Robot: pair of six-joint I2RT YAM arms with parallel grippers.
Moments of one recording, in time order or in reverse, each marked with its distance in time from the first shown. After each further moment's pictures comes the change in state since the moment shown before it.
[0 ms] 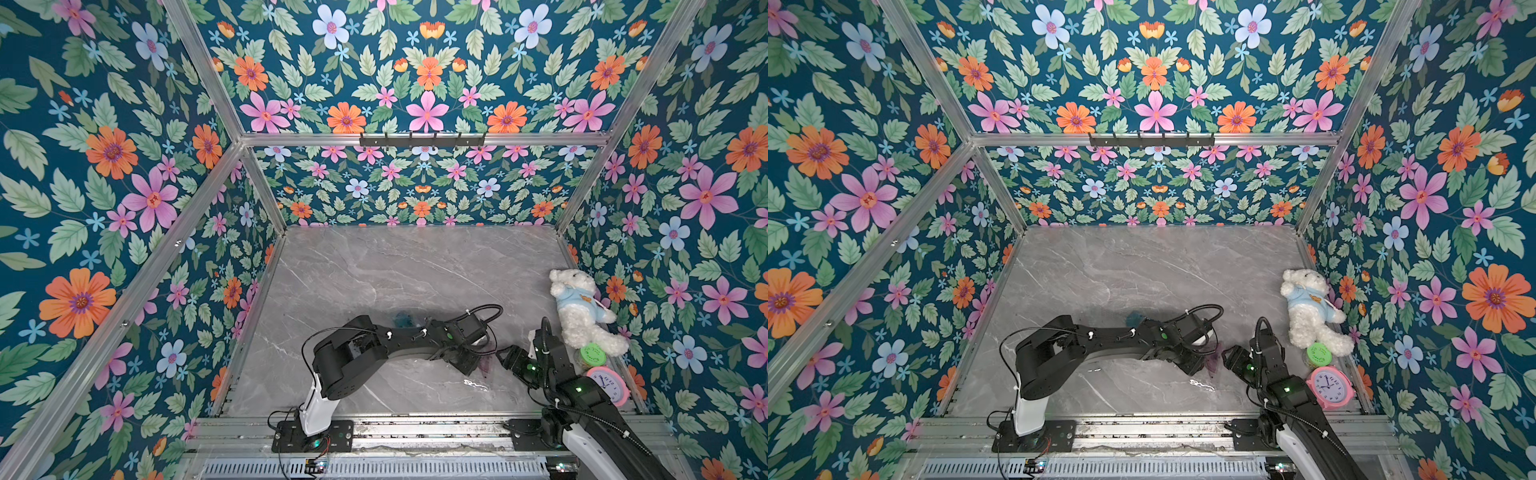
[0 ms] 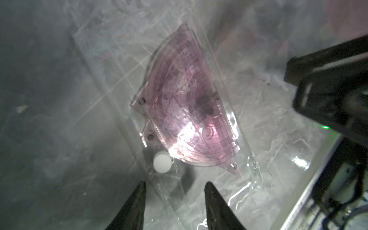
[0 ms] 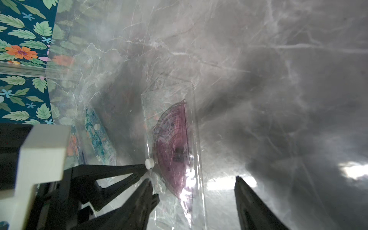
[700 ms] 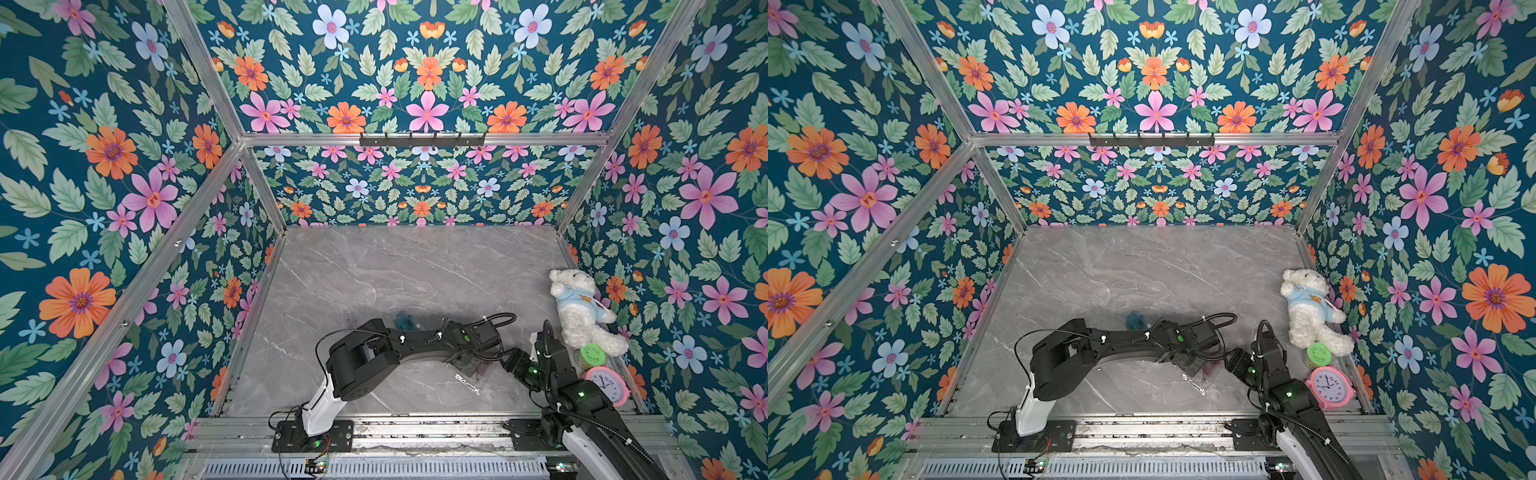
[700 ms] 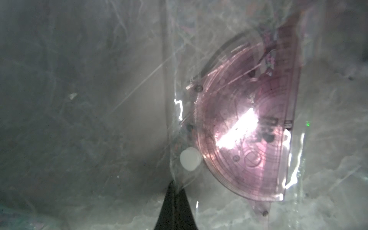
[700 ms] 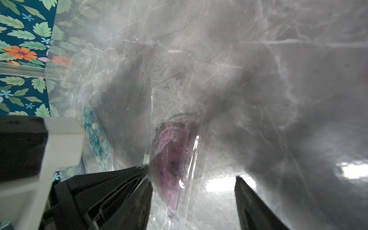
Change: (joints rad) left arm -0.054 0.080 0.141 -0.228 -0.220 -0.027; right arm 0.000 -0.043 -0.008 -0.038 0.007 0.000
